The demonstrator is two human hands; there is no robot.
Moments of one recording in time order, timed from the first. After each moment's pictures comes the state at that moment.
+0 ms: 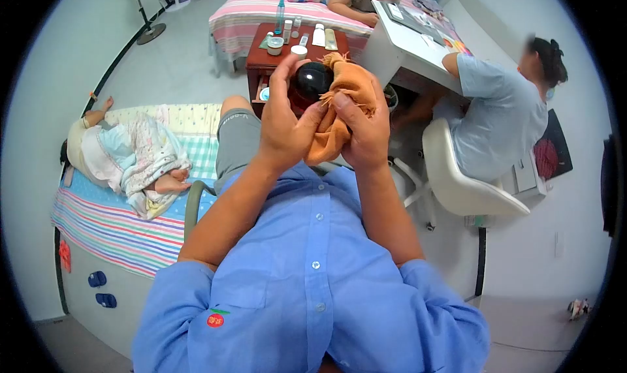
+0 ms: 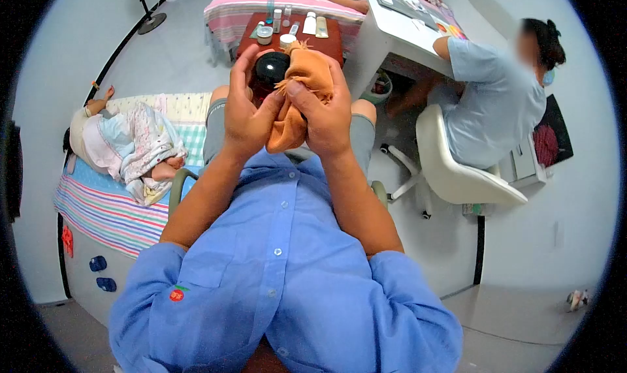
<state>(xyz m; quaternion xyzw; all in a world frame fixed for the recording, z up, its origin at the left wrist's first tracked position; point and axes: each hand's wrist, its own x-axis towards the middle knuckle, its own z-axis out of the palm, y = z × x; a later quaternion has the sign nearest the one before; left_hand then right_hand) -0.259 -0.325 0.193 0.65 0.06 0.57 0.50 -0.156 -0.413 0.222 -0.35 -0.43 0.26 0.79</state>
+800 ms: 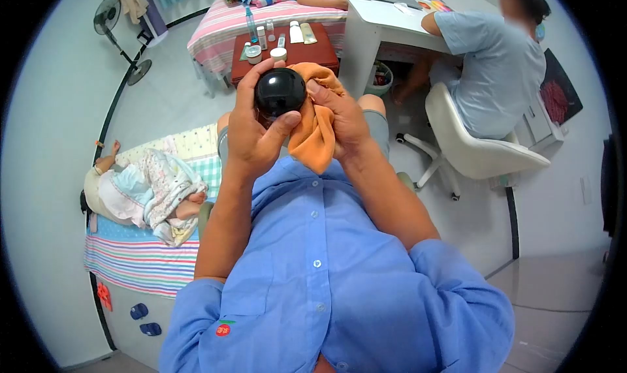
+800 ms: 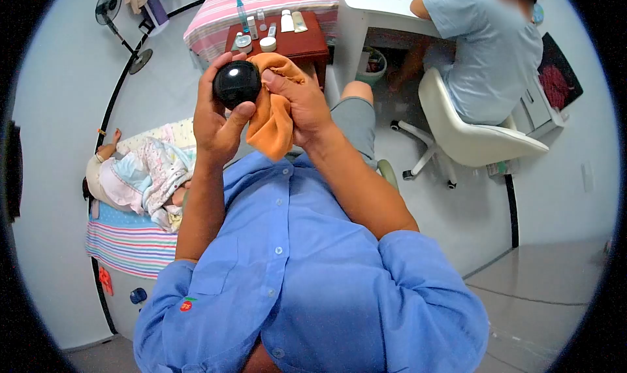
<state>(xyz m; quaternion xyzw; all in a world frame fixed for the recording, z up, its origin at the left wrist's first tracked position) -0.277 -0.324 0.217 0.73 -0.04 0.46 0.50 -0.141 -0.417 0.206 -0.18 -0.27 0.52 0.79</state>
